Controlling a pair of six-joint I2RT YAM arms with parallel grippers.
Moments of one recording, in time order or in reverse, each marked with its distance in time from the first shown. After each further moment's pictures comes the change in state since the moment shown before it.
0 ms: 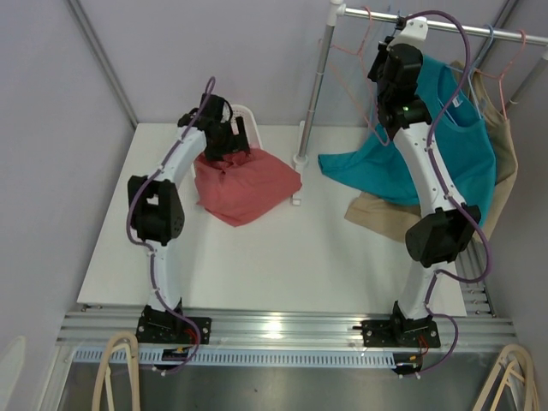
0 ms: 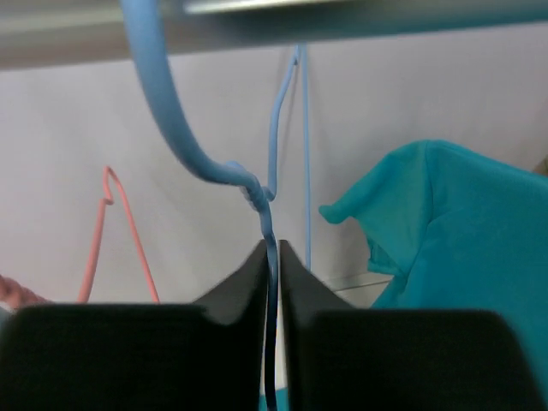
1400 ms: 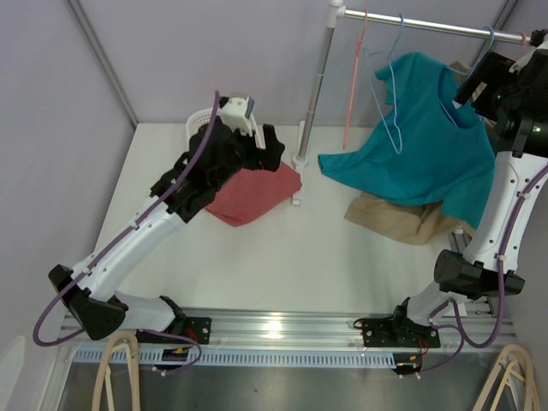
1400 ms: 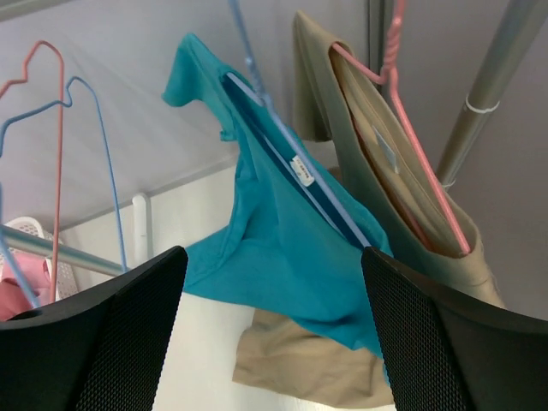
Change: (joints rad) left arm -0.477 -0.835 -0.476 0.423 -0.327 0.167; right arm -0.499 -0.282 0.216 -0.847 -0.426 0.086
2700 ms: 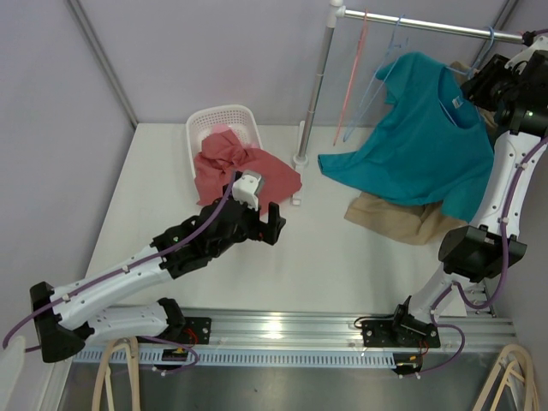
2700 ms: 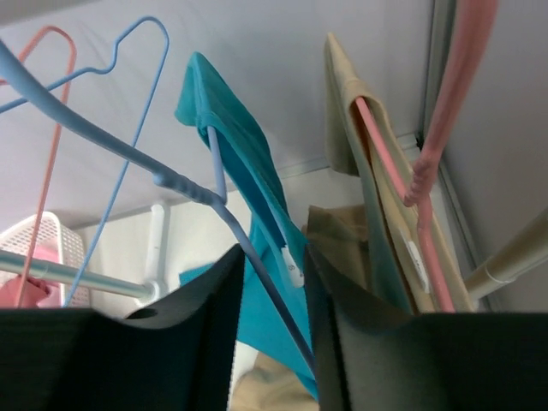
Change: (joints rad) left arm -0.305 -0.322 -0.551 0.035 -0.133 -0.080; right arm -0.114 0.170 -0.100 0.279 -0.280 -0.008
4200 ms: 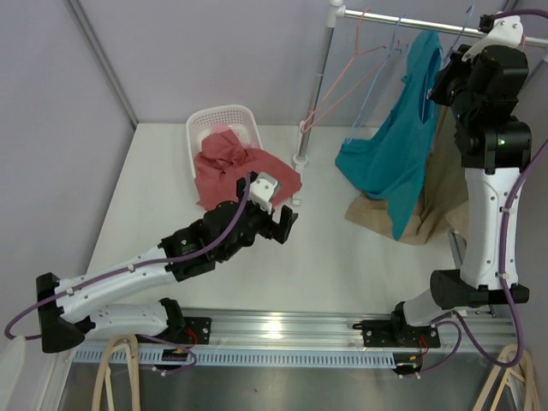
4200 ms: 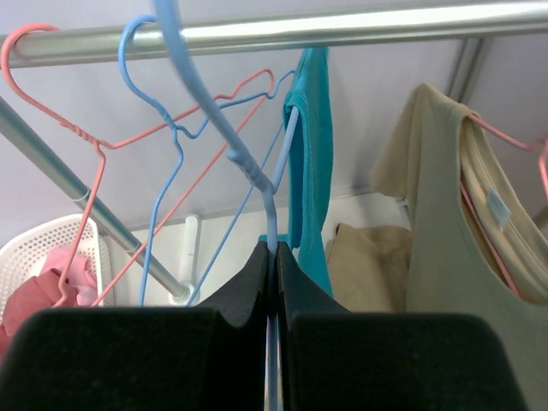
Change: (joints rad) left arm -0.079 0.036 0.023 0.167 -0.062 0.198; right arm 0.438 -0.249 0.021 -0.084 0.486 -0.051
